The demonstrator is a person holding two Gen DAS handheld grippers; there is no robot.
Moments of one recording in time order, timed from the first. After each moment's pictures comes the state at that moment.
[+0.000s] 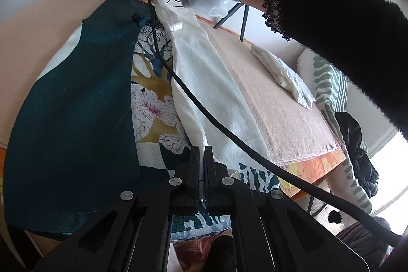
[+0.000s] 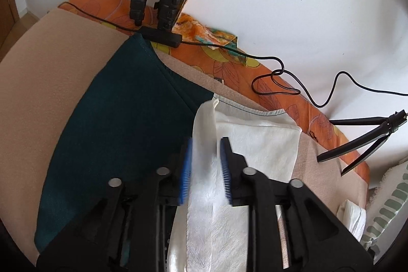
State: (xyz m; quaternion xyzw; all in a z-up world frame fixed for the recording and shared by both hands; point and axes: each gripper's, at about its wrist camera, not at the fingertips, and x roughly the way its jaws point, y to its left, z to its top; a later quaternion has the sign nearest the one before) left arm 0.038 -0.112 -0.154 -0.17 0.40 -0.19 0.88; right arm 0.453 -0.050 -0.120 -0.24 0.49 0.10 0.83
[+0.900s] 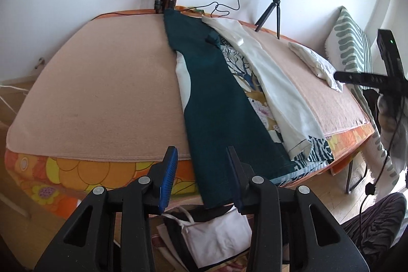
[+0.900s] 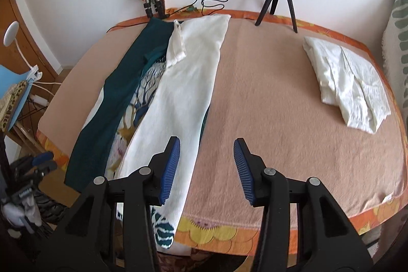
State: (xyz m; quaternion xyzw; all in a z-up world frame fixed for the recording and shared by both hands) left arm 0.011 0.018 -0.114 -0.06 0.42 -0.12 0.90; right arm 0.108 -0.275 -0.058 -0.01 0.48 0.13 0.87
